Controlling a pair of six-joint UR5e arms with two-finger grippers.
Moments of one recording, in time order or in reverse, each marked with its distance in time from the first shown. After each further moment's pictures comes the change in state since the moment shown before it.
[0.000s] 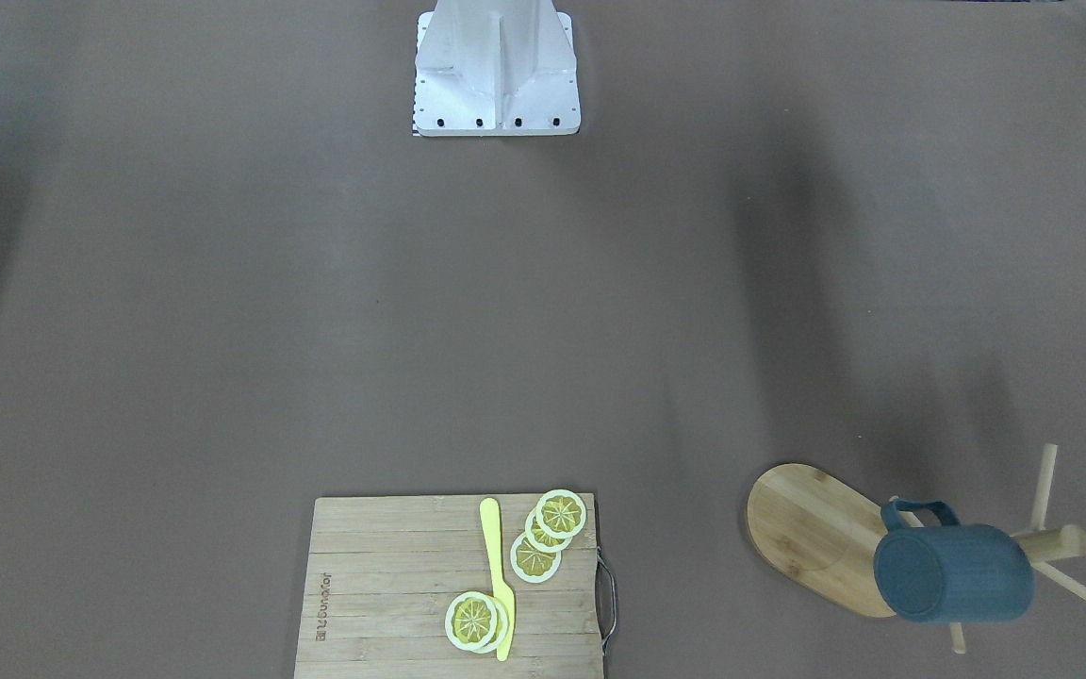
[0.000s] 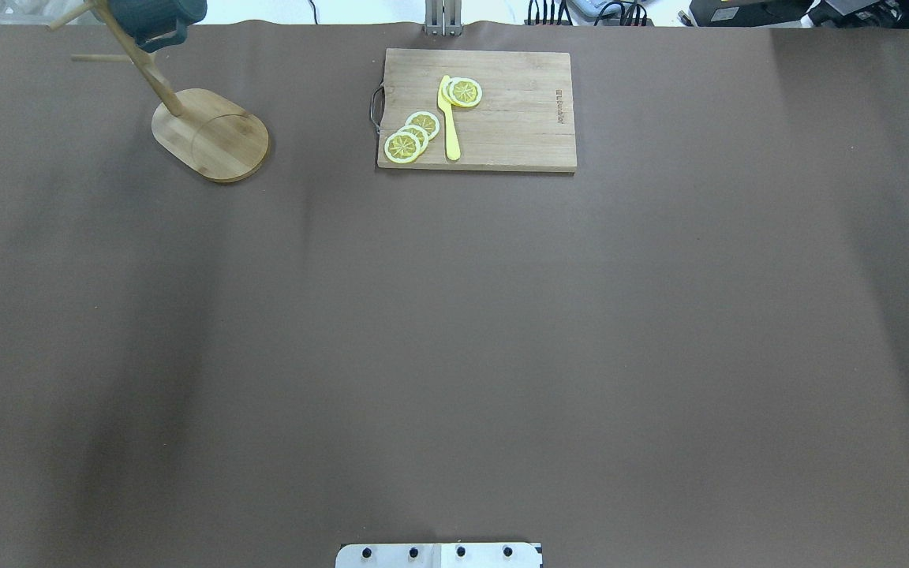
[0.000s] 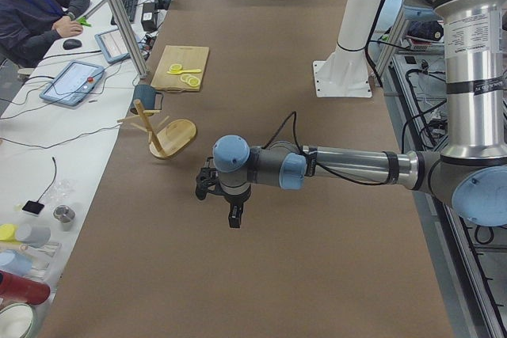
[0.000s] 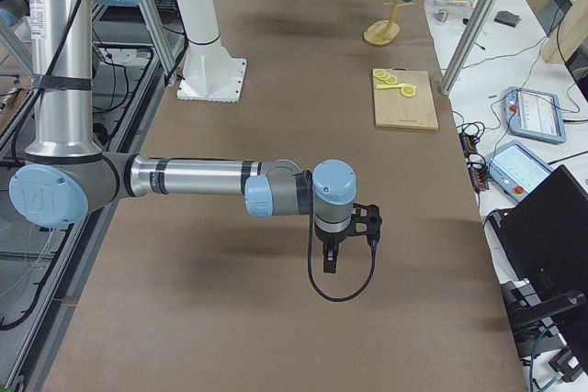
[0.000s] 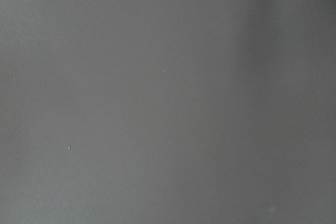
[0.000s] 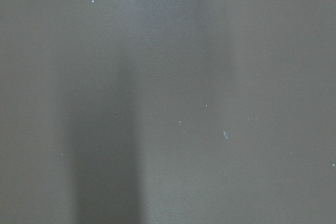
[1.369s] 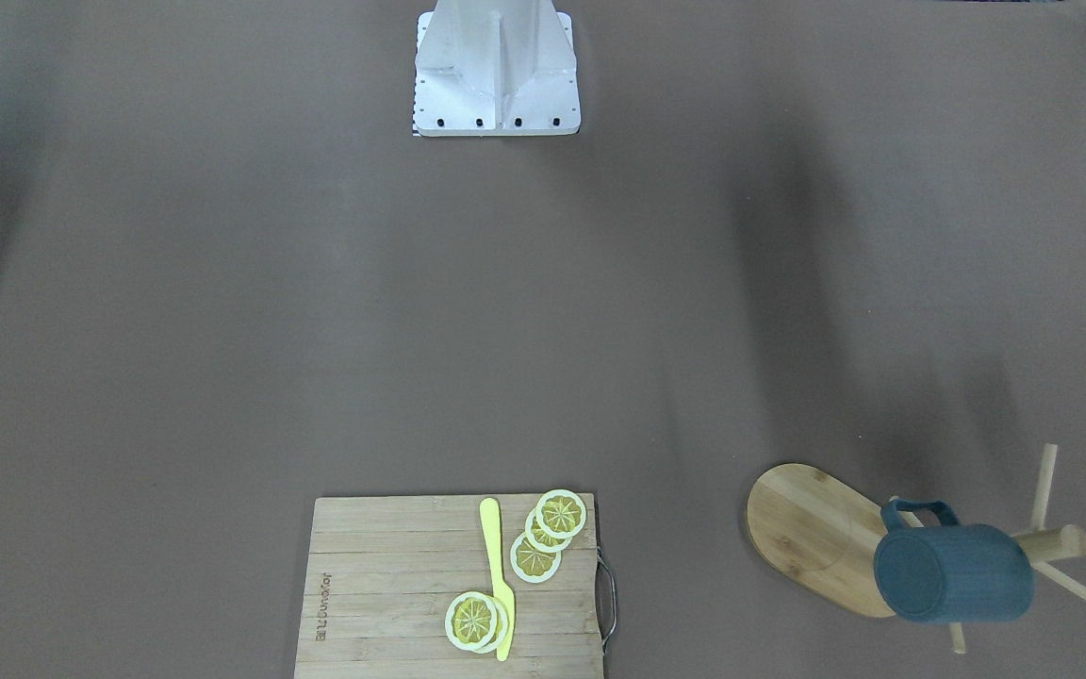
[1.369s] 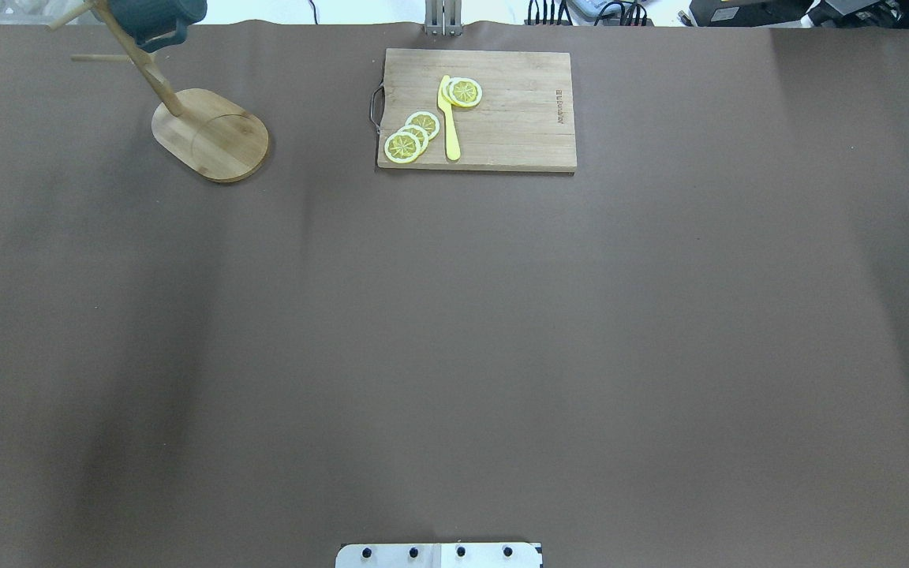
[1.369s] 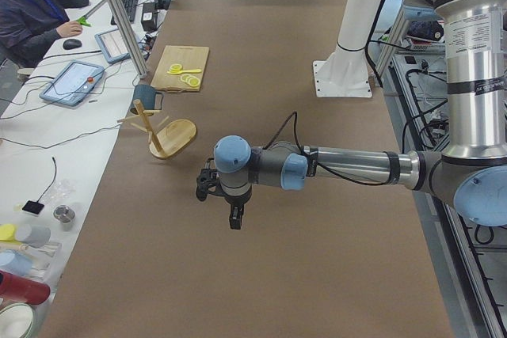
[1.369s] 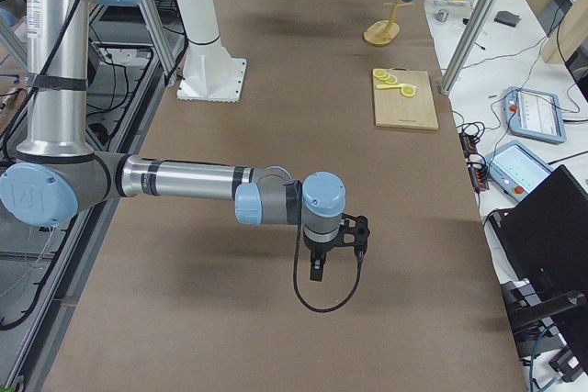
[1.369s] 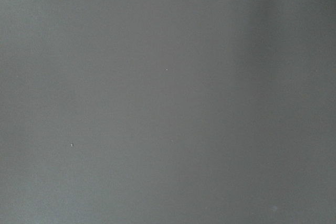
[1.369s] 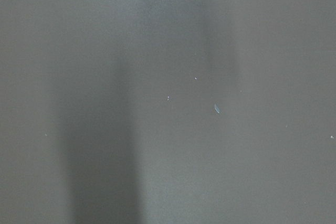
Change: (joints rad) left arm -0.006 0.005 -0.003 0.002 0.008 0.000; right arm -0.003 -0.042 -0.006 -0.002 0.009 0.001
